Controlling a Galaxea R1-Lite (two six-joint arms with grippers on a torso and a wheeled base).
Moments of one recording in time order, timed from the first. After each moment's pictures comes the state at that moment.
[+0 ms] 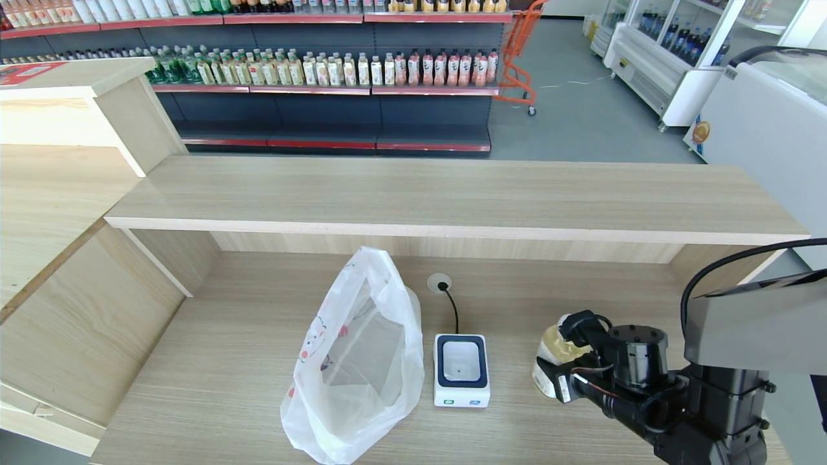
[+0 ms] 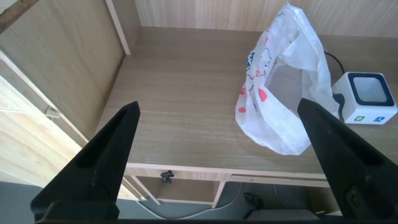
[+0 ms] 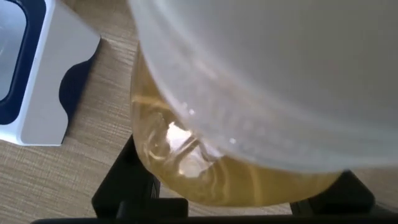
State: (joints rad) left arm 0.00 0.00 0.00 0.00 -0.01 -0.01; right arm 0.33 2.27 -0.37 -1.46 -0.11 -0.13
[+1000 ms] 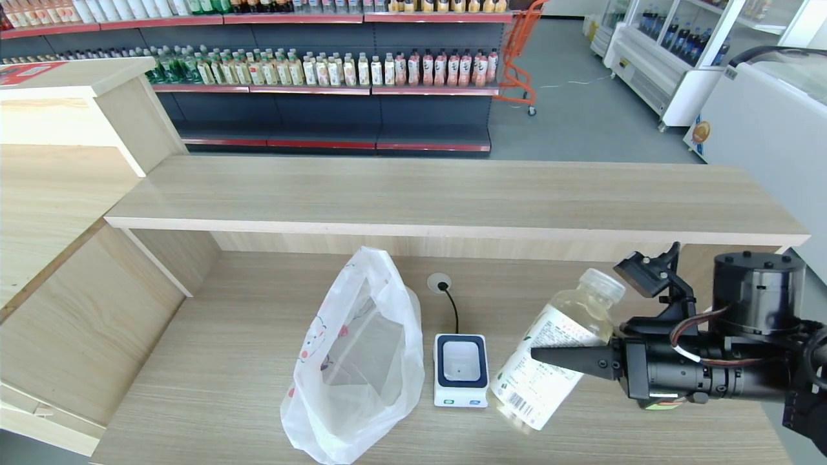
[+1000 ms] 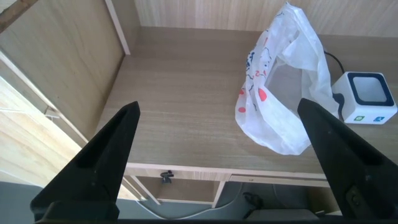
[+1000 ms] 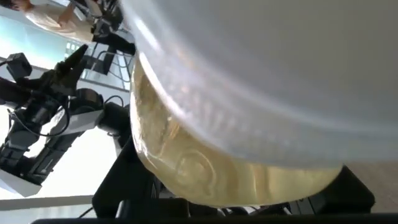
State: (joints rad) left arm 0.00 0.00 0.00 0.00 -0.01 -0.01; right arm 0.34 1.61 -0.45 -0.83 0.85 0.32
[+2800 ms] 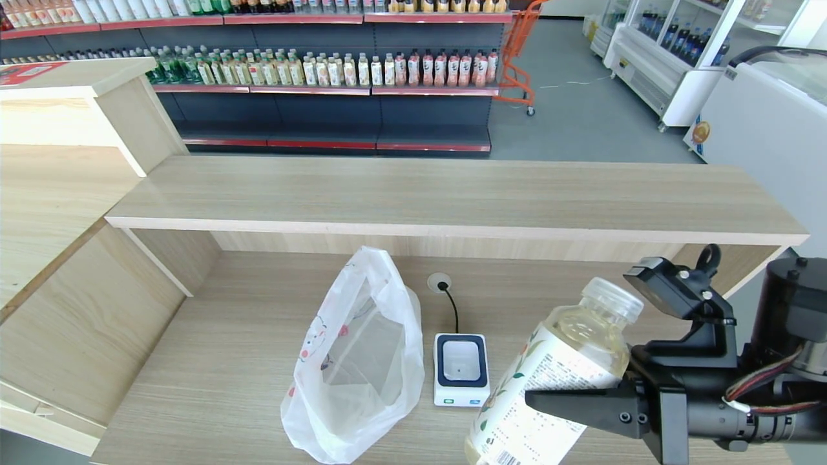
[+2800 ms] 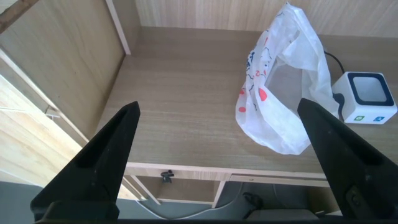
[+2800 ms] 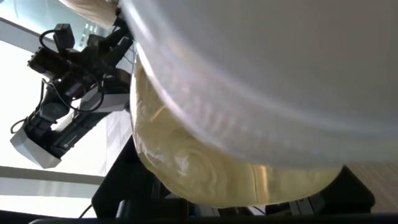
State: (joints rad) left arm 0.00 0.00 0.00 0.00 -0.01 -0.01; right arm 0.55 1.44 -0.41 -0.82 0.76 0.35
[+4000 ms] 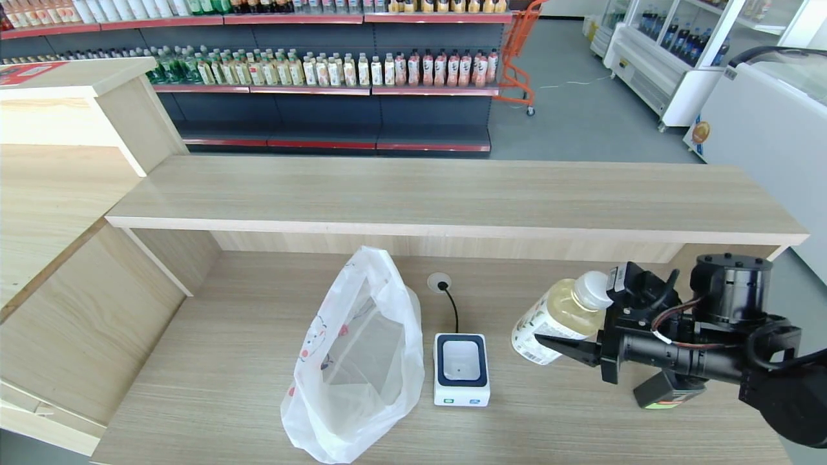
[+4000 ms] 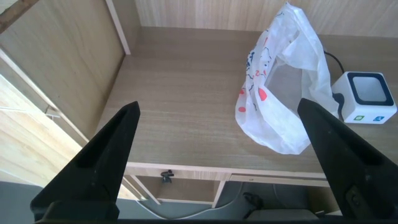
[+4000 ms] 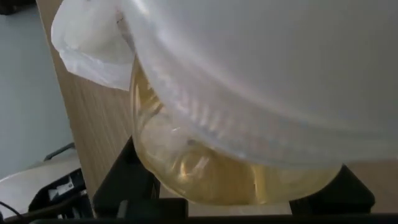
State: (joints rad) left arm 0.00 0.00 0.00 0.00 -0.01 -0.01; right arm 0.21 1.81 -0.48 -1.02 0.72 -0.57
